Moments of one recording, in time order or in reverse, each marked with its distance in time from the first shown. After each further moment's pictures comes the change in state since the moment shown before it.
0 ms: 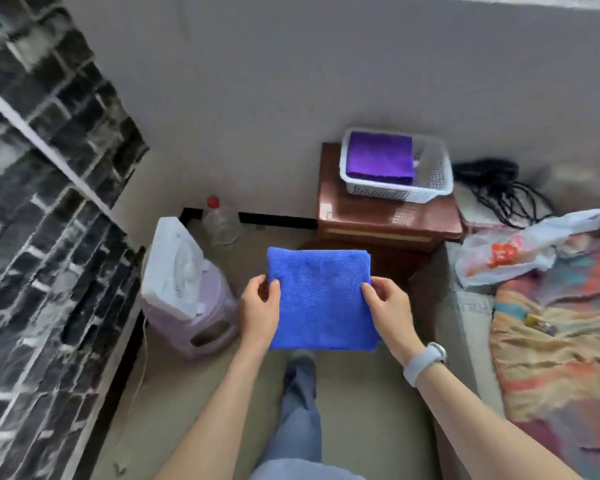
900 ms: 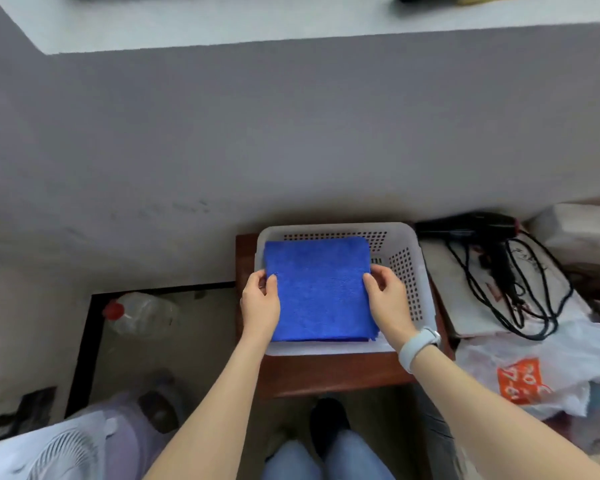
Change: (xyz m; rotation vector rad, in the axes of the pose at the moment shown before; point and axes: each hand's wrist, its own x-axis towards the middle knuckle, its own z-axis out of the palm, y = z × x) left_hand 0.351 0.166 0.319 0.060 -0.214 -0.073; right_hand 0.467 -0.017 -0.076 0.117 0.088 0.206
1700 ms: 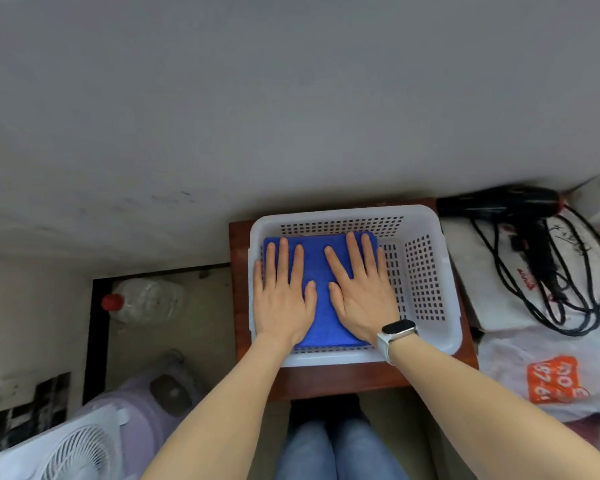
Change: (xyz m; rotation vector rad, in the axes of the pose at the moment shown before) left_hand 0.042 -0.035 0.040 1.124 -0.062 0.562; right_hand 0.053 0.043 0.046 -1.073 -0.123 -0.551
